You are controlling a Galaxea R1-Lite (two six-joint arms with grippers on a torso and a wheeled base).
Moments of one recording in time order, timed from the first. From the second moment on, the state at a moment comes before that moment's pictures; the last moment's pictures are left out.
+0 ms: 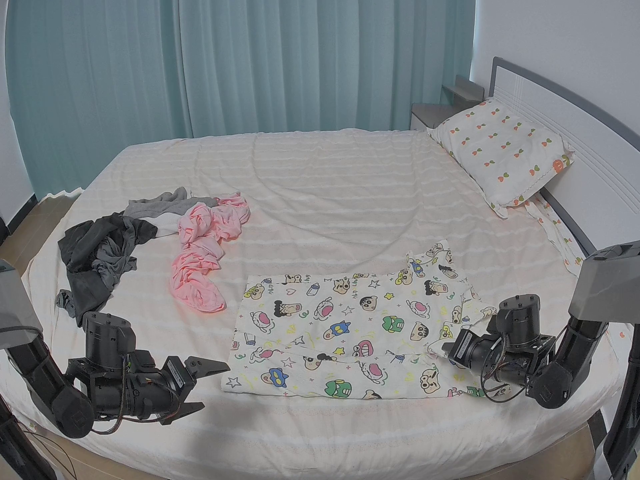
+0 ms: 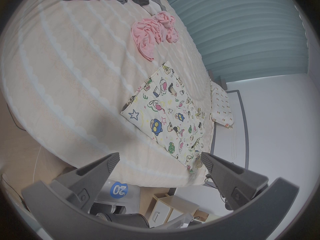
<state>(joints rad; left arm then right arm) -0.23 1.86 -0.17 -0.96 -0.40 -1.04 0.37 2.15 -0.39 -1.16 0.02 0.78</state>
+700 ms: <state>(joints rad) -0.23 1.87 -0.17 -0.96 -0.40 -1.04 0.48 2.24 -0.30 -1.17 0.02 0.76</state>
